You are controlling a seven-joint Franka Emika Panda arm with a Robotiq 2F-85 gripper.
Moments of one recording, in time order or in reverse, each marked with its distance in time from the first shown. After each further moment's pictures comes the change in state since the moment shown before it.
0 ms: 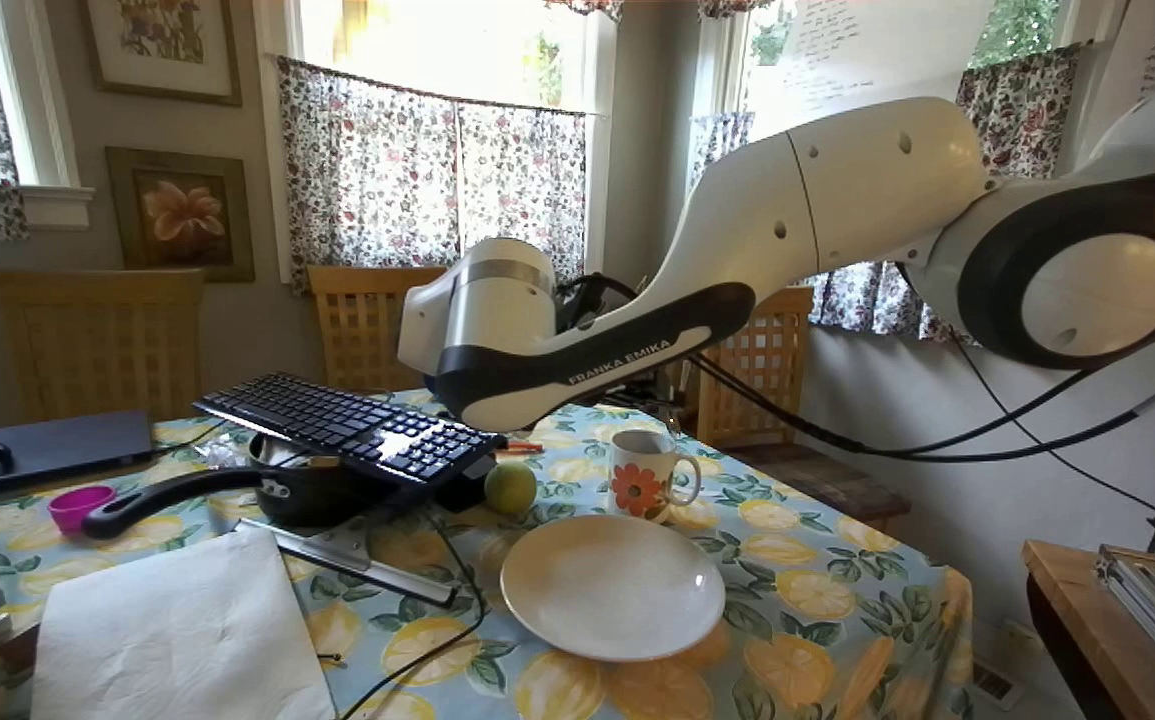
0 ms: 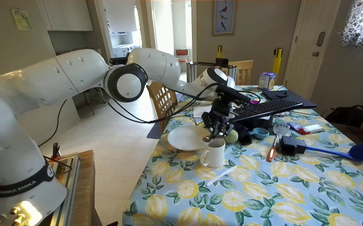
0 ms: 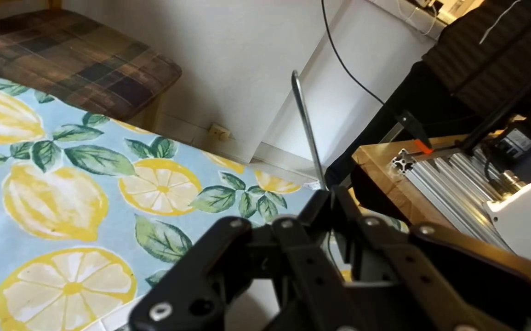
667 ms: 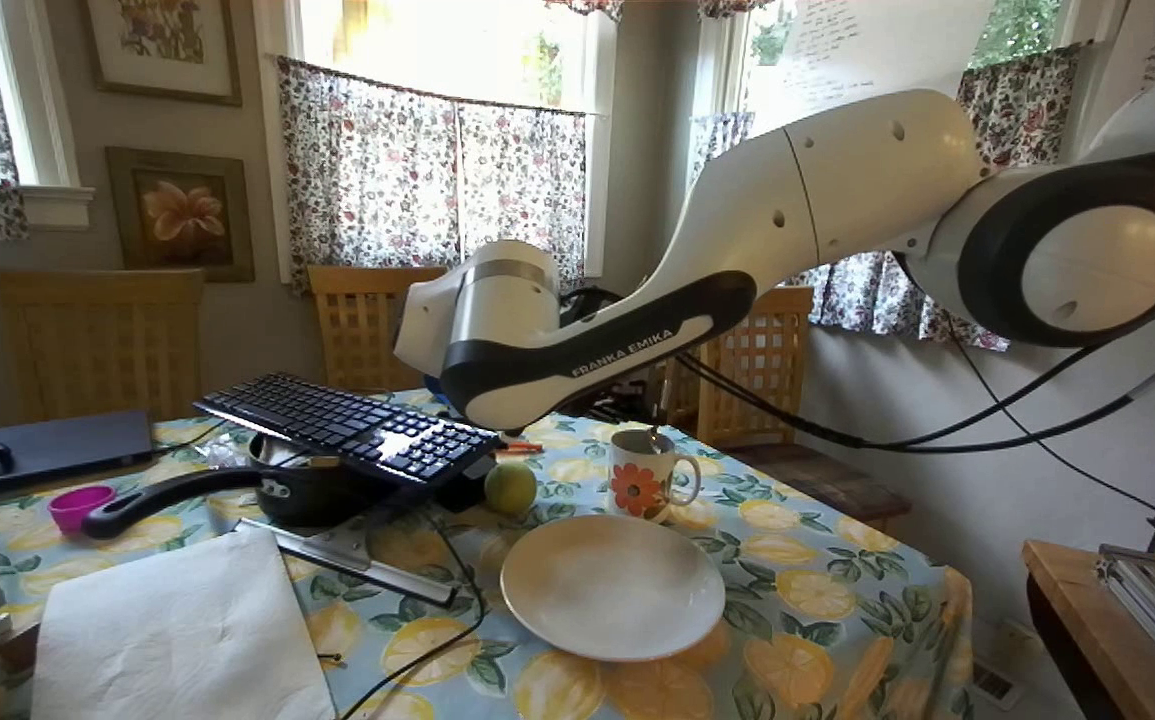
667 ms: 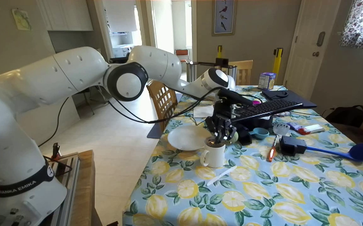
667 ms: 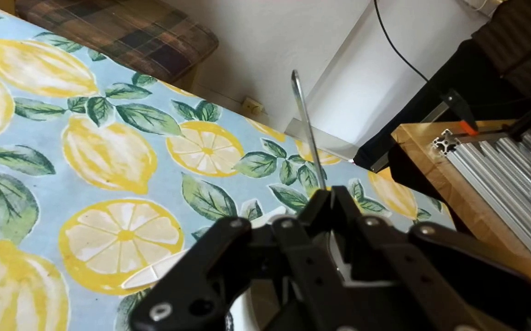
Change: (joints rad) arm -0.029 -0.027 0.060 -0.052 0.000 0.133 0.017
